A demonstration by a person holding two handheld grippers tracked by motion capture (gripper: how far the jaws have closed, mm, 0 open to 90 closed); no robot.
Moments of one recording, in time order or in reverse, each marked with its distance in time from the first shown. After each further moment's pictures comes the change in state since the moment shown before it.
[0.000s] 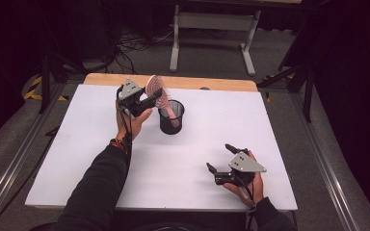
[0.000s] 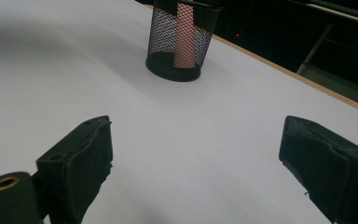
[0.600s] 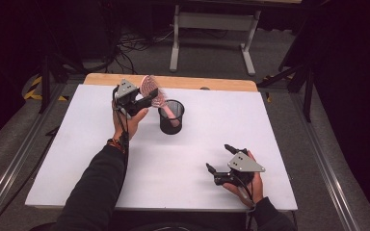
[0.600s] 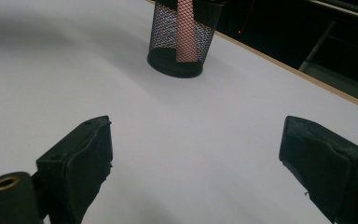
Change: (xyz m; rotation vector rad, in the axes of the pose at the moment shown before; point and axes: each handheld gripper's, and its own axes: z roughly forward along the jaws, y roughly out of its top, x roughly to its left) left arm 0.016 -0.008 -0.002 0.023 0.021 -0.044; right arm 0.001 -0.001 0.002 0.014 0.005 -0.005
